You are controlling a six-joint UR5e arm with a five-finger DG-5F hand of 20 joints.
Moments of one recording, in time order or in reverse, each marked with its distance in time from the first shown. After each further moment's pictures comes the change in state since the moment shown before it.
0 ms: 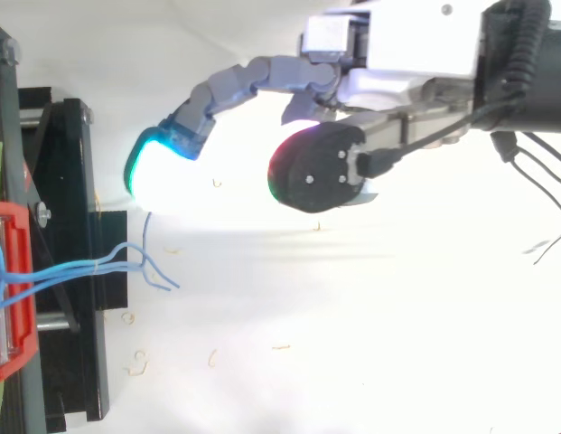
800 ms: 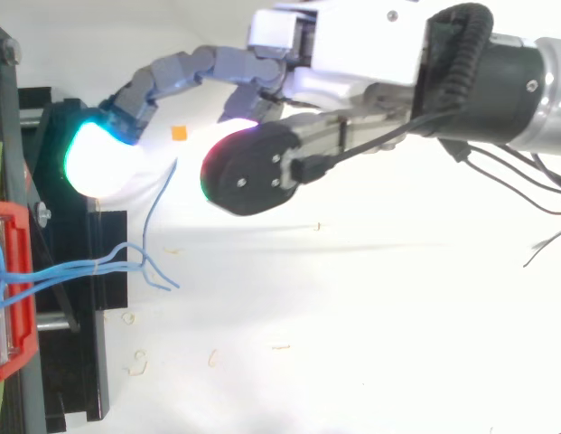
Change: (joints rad) arm 0.023 -0.081 0.074 0.089 0.090 -0.074
